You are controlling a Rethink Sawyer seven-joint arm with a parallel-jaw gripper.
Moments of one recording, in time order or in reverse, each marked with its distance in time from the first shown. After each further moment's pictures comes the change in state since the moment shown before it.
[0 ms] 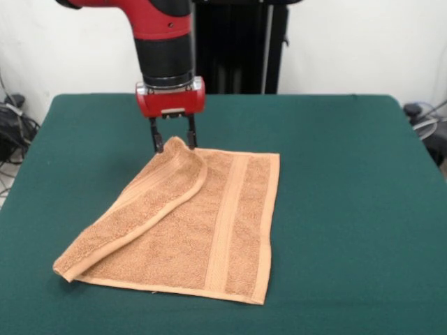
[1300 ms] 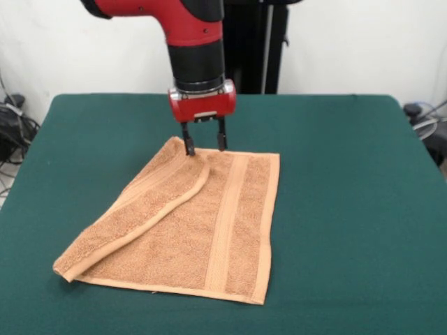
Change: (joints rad) arm 0.067 0.036 -0.002 0.030 0.000 -0.050 0.000
